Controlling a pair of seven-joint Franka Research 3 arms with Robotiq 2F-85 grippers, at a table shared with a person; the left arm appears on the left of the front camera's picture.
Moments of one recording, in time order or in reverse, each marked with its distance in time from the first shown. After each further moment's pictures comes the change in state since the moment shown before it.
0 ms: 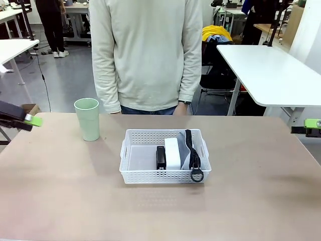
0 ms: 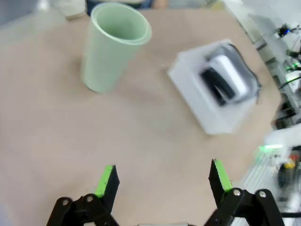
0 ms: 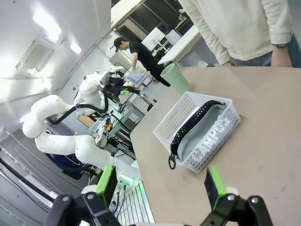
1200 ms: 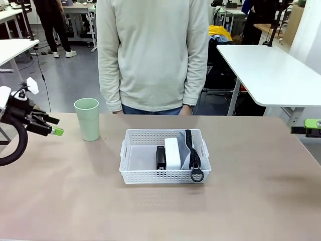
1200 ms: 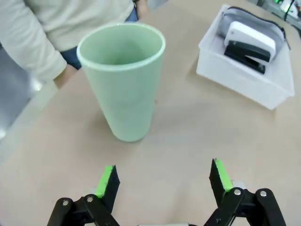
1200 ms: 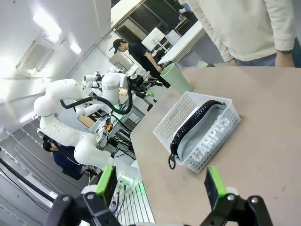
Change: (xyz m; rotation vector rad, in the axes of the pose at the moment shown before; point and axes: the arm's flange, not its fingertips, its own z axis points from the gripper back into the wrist) left arm 0.012 0.090 -0.085 -0.060 -0.068 -0.562; right arm 0.000 0.000 0.000 0.000 0.000 -0.001
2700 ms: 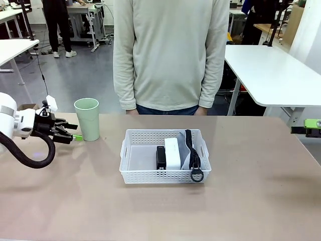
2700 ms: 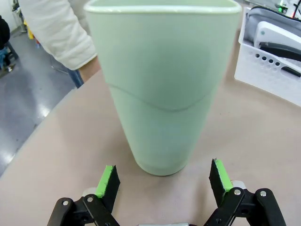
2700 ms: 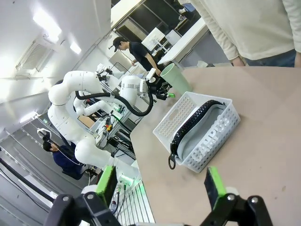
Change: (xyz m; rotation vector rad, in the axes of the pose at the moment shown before) left arm -0.036 0.044 -0.093 0.034 -0.141 -0.077; right arm 0.000 0.000 0.000 0.000 0.000 0.000
